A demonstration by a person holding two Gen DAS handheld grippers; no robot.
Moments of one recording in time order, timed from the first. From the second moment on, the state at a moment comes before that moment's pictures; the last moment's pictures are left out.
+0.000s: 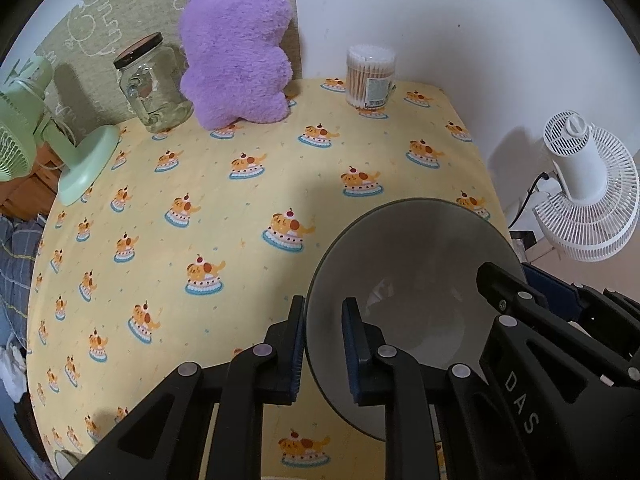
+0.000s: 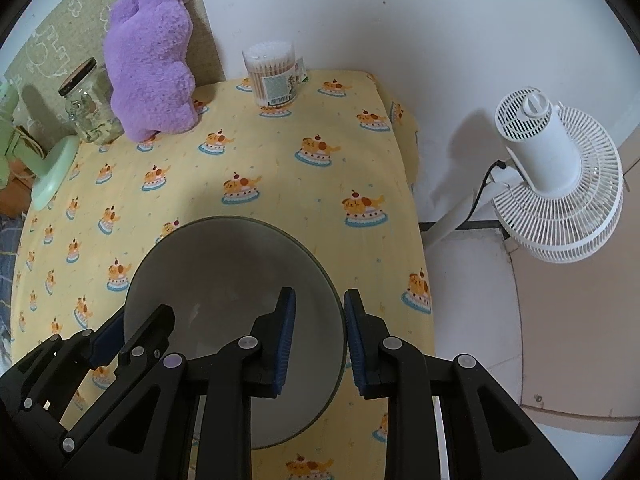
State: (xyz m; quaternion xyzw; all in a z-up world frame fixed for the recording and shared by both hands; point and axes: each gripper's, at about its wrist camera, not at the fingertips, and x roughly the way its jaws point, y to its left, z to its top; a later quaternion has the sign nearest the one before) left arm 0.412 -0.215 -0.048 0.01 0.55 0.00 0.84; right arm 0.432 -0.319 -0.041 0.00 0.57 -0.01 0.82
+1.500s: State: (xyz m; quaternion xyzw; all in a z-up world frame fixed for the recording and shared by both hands) left arm 0.256 -0.066 0.031 -0.02 0.50 -0.03 0.86; right arm 0.272 -0.173 0.058 -0.02 0.54 -0.03 0.84
